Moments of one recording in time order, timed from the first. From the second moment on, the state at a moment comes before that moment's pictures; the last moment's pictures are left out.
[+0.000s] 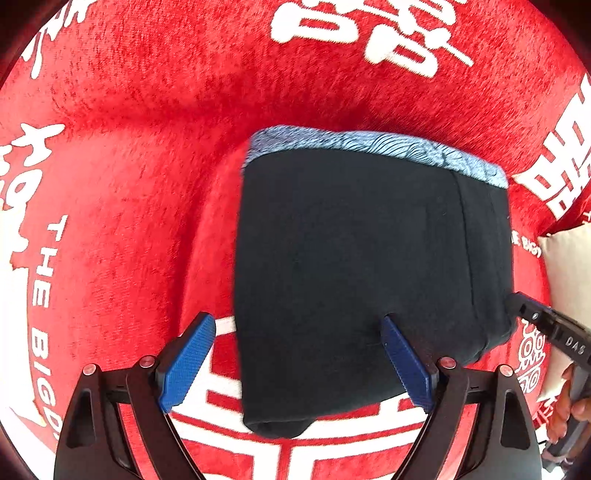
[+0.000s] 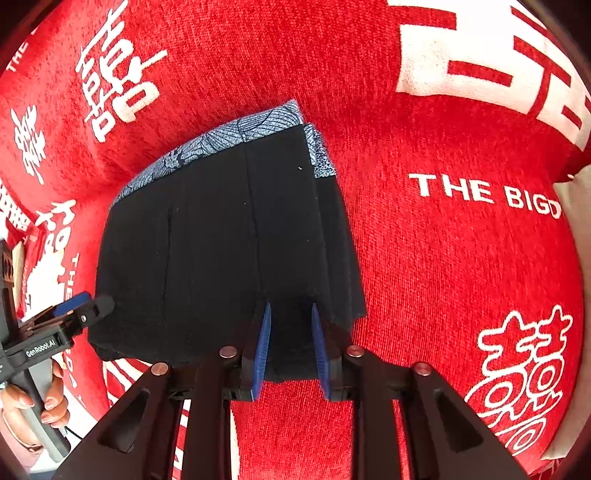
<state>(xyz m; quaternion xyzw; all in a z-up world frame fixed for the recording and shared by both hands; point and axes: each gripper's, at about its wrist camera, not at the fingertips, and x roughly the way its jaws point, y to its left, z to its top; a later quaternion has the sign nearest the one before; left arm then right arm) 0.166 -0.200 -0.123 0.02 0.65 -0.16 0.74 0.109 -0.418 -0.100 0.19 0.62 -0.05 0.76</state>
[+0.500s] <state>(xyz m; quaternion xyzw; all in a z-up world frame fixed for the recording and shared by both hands) 0.170 -0.197 -0.122 0.02 0.66 -0.16 0.74 0.088 -0.439 -0.097 0.21 0.63 -0.06 0.74</state>
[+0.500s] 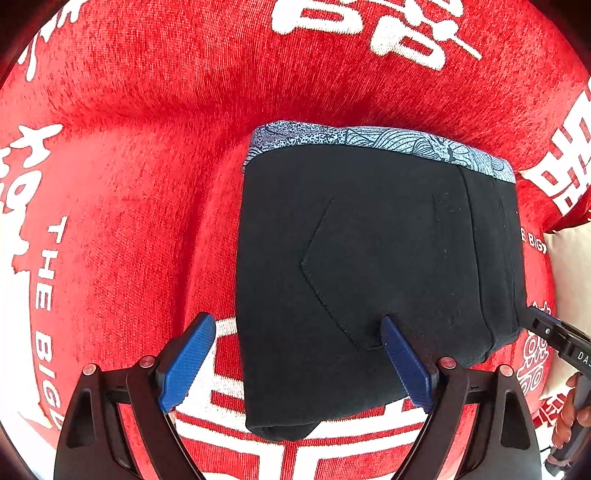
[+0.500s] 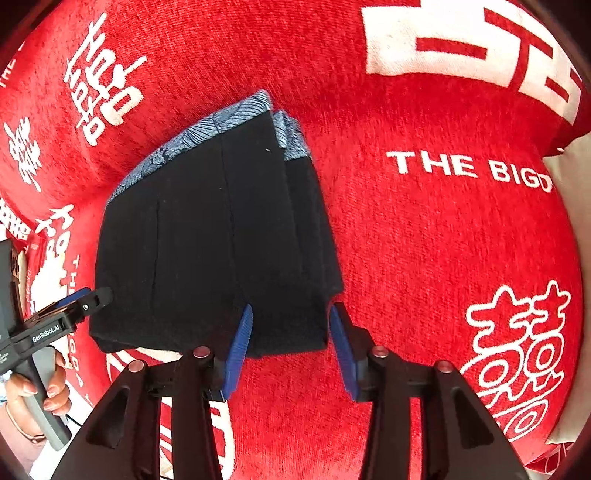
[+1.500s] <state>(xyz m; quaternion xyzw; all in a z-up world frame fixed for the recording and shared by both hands) 0.236 -0.183 -0.152 -0.06 0.69 -0.25 0.67 0.128 -0.503 -0.121 0.33 0.60 0.07 0.72</state>
